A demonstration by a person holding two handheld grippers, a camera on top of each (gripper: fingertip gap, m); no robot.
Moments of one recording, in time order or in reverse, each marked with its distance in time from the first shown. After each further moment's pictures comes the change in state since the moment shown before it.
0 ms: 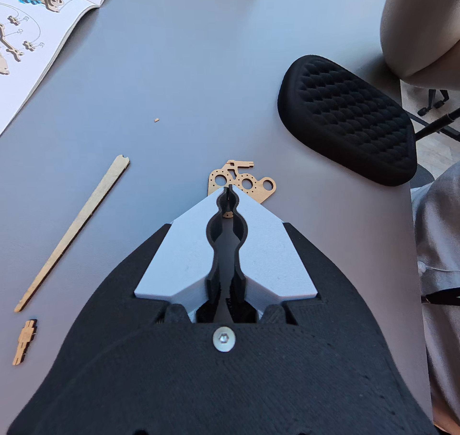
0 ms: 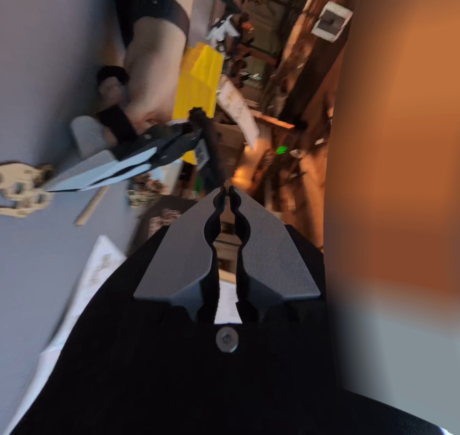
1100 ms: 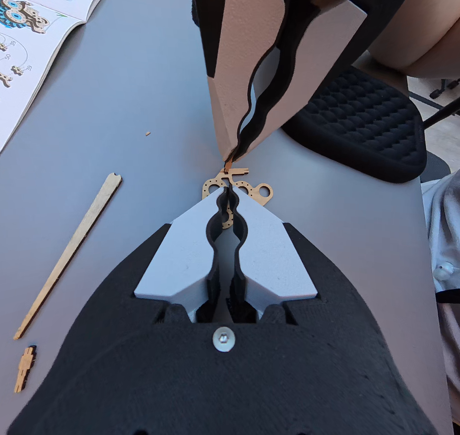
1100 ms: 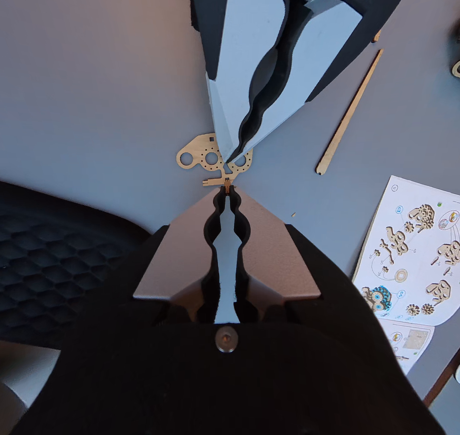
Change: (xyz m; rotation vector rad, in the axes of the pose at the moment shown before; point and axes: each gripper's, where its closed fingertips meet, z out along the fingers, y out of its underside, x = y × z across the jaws) left arm 0.004 -0.005 0.008 -0.013 -0.006 0.069; right arm -0.166 0.029 -0.015 -0.270 -1.268 1.074
